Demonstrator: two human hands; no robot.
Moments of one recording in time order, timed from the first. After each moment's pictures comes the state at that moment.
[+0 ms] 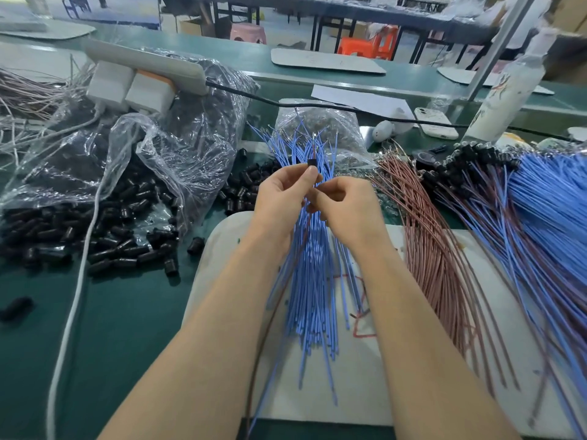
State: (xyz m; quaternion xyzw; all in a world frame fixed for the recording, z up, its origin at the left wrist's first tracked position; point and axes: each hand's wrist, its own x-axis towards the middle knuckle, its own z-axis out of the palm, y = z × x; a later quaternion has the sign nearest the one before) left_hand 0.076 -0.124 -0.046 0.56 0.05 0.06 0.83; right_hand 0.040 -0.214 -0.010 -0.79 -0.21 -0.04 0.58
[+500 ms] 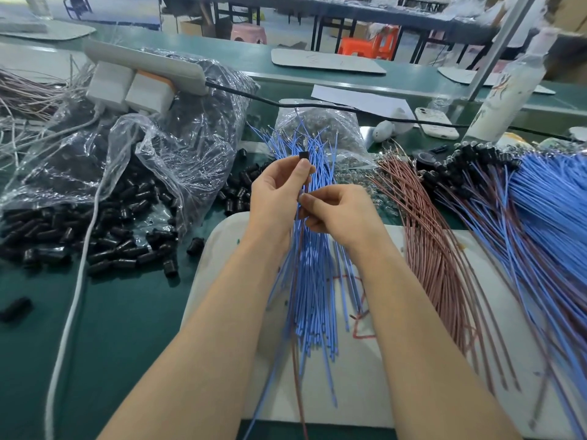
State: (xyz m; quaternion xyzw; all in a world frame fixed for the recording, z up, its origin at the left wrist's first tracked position) left_hand 0.073 -0.124 -0.043 0.52 0.06 0.12 0.84; right_hand 0.067 -0.221 -0.037 -0.81 -0.17 0.04 0.57
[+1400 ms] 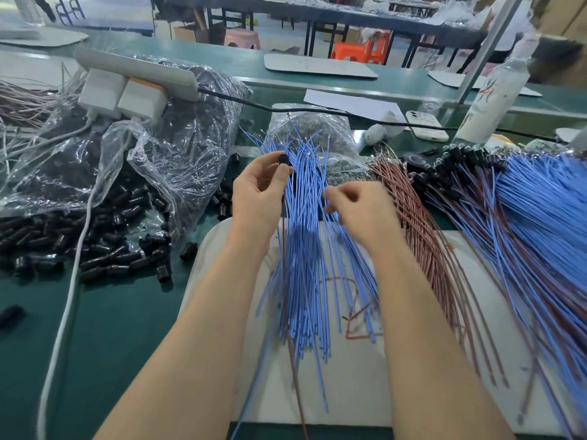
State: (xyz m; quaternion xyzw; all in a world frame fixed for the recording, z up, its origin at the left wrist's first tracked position) left_hand 0.075 -0.110 -0.045 0.63 0.03 0.20 0.75; right_hand 0.091 -0.253 -0.050 -0.89 -0.02 -0.05 0.45
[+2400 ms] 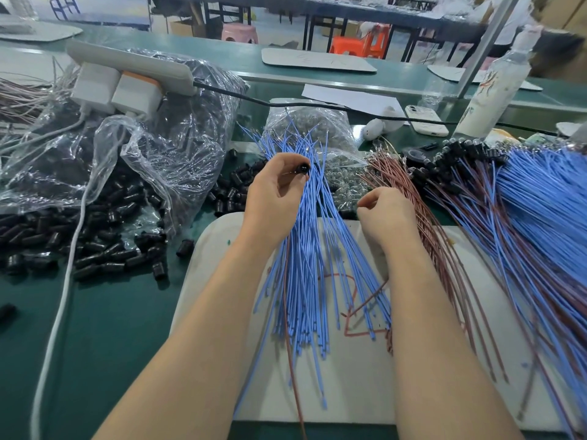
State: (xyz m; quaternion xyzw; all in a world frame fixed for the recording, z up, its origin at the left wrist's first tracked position) left_hand 0.071 -0.118 -0.048 0.73 -0.06 0.17 0.67; right_hand 0.099 -0.282 -0.052 -0.95 0.12 -0.07 0.29
